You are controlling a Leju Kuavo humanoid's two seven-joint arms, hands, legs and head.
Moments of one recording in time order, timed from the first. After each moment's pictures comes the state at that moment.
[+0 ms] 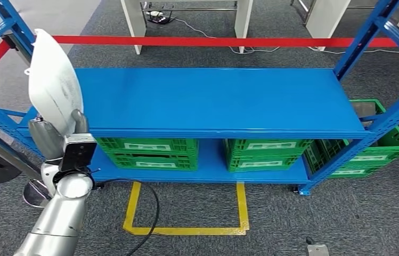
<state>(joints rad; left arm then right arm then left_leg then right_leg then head) -0.17 -0.10 -0.03 -1.59 -0.50 0.70 -0.58 -0.14 0.10 -0.63 -0.28 0.58 -0.16 -0.67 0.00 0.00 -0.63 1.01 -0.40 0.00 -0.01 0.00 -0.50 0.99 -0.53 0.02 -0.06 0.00</state>
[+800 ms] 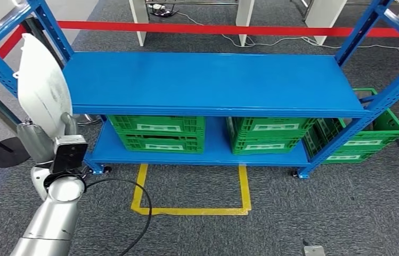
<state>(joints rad) -0.14 -0.09 0.00 -1.62 -0.51 0.70 -0.55 -0.13 0.11 -0.63 -0.28 0.60 -0.17 -0.67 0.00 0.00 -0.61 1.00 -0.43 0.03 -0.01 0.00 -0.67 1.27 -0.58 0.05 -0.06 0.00</state>
